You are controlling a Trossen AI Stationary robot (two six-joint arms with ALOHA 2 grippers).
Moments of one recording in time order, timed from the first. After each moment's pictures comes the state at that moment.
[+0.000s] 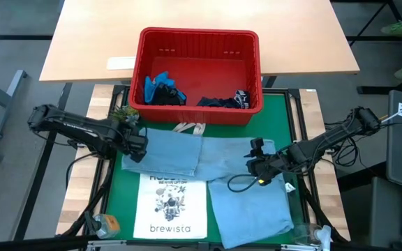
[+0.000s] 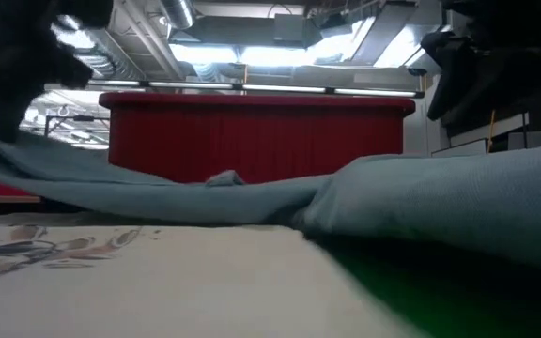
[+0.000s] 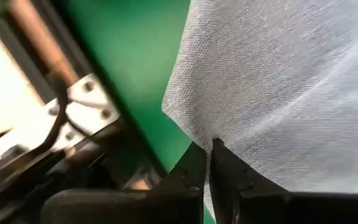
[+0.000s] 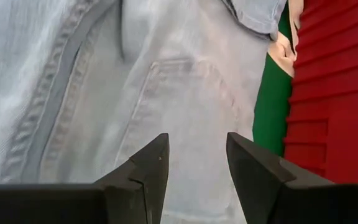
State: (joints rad) left arm -0.12 1.10 0.82 -1.41 -0.12 -1.22; right arm 0.46 1.23 0.83 -0.67 0.45 -0.05
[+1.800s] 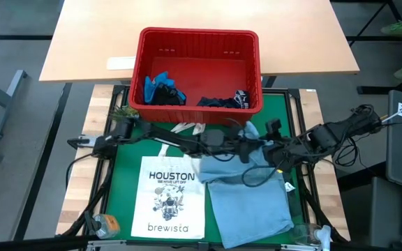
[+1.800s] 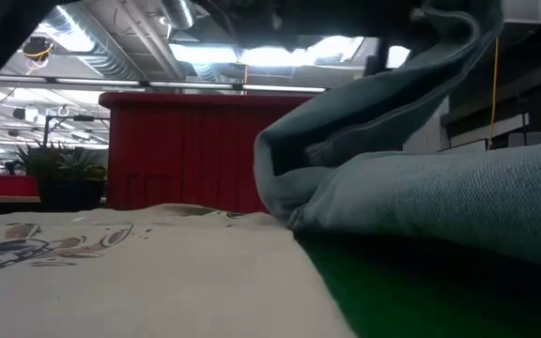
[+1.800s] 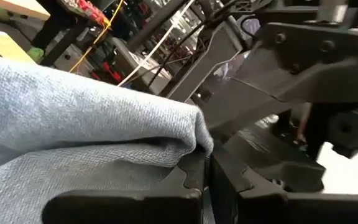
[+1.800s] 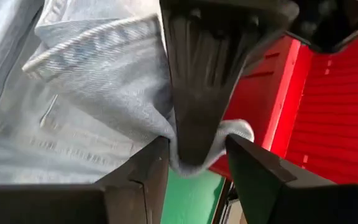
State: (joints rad) left arm -0.06 2.21 1.64 0.68 -0.20 -0.83; right arm 0.46 1.23 1.38 -1.33 0.58 -0.20
